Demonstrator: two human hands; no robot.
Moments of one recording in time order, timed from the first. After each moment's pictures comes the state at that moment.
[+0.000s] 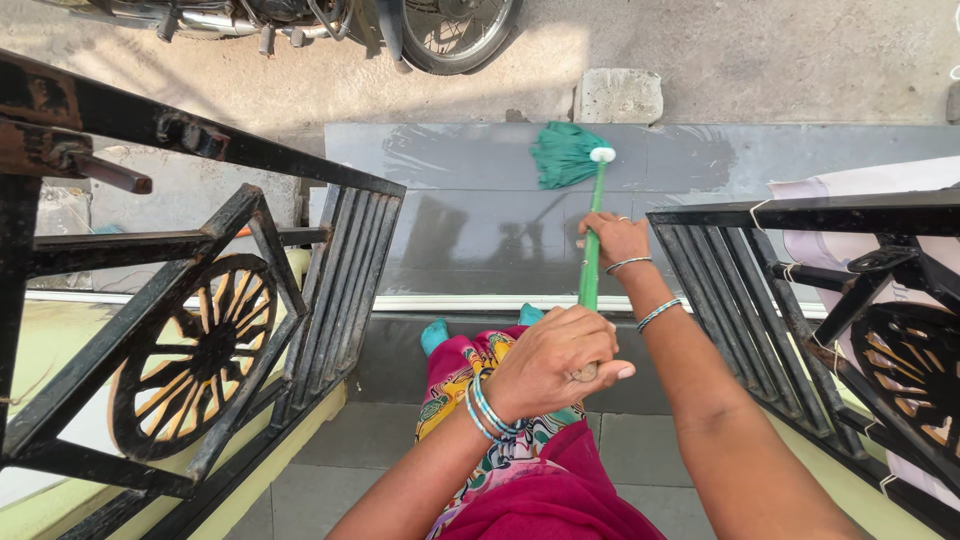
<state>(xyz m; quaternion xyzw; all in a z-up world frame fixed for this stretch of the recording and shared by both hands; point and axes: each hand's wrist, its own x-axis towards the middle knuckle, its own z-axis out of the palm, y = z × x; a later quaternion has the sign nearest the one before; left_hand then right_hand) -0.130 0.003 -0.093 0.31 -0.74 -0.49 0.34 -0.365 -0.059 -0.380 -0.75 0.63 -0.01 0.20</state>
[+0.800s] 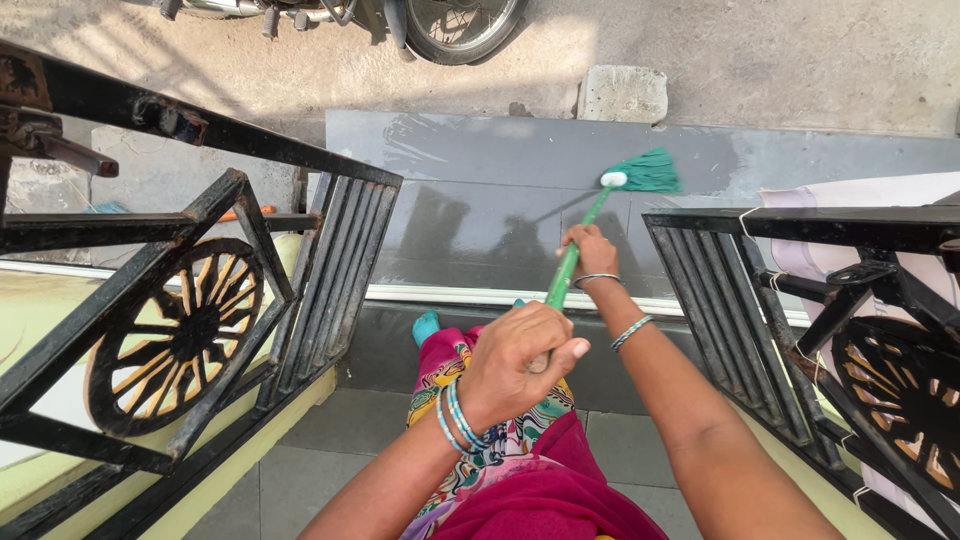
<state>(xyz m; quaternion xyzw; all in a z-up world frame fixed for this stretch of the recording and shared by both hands) -0.135 0.005 -0.068 0.42 -0.70 -0.46 0.36 -0.347 -0.030 -0.416 -0.66 0.68 -0.16 0.28</state>
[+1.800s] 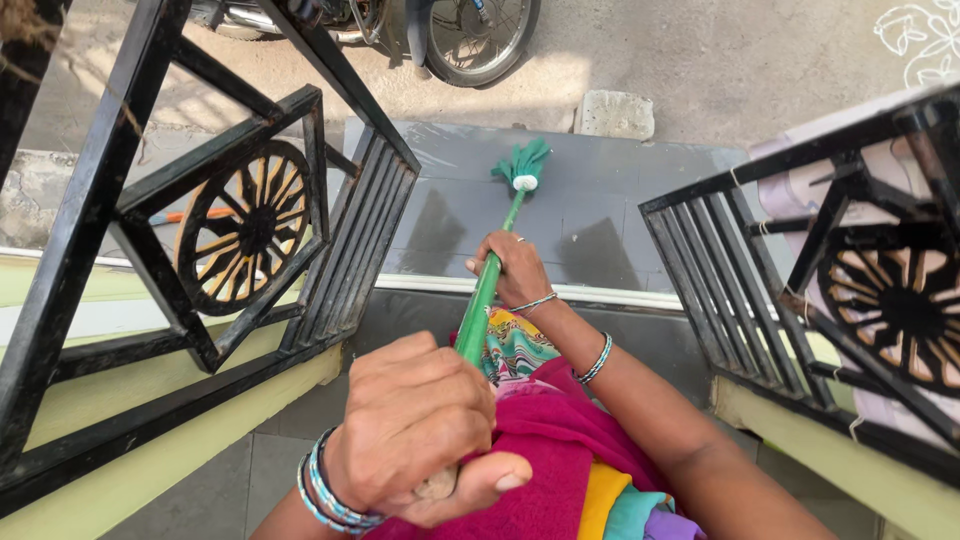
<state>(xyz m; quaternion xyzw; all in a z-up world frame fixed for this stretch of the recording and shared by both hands) 0.004 0.152 0.122 0.27 -0.82 -0.28 0.42 -0.167 0.090 -0.200 -0.72 0.50 -0.34 0.35</state>
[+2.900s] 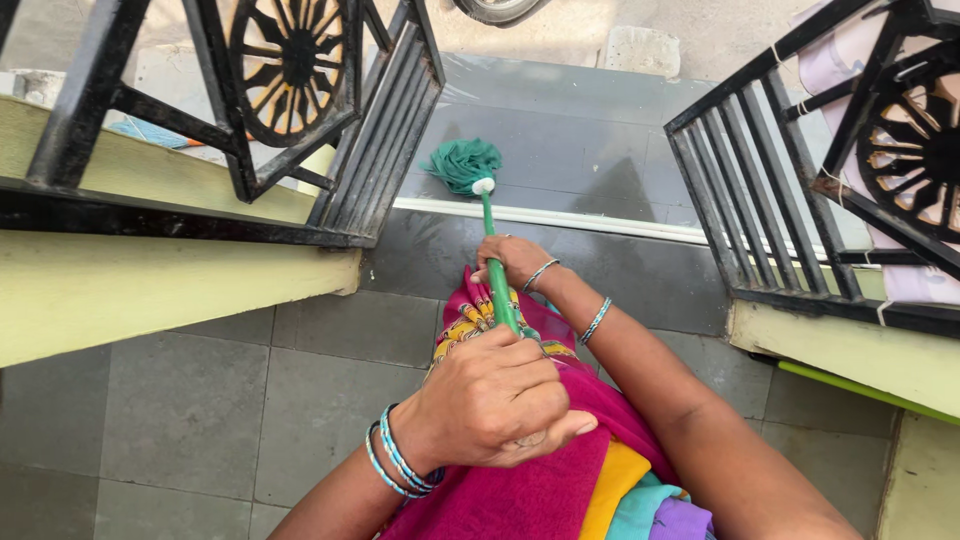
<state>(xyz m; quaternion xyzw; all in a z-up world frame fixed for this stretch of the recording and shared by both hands) 0.012 0.392 0.082 0.25 -0.86 -0.26 0.37 -0.132 0.292 -0.243 -0.84 0.34 -0.13 0.41</state>
